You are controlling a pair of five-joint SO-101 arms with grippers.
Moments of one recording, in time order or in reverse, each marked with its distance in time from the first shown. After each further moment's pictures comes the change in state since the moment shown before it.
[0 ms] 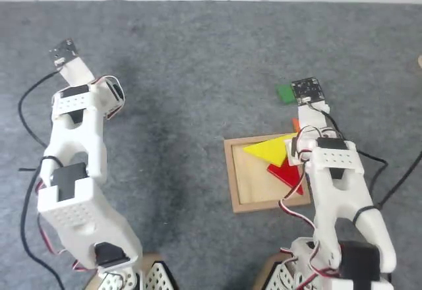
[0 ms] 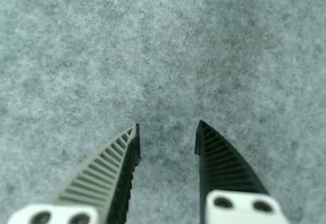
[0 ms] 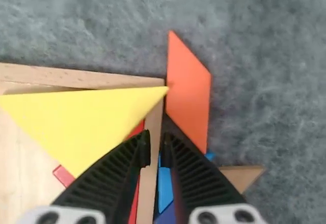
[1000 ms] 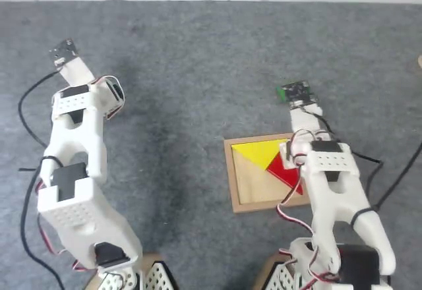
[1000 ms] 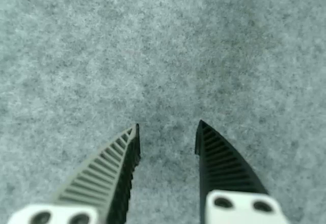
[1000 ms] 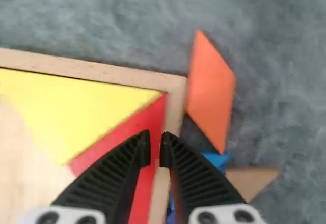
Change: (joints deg) left arm 0.0 0.0 0.0 0.0 0.0; right arm -1.6 -1.6 1.9 0.4 0.3
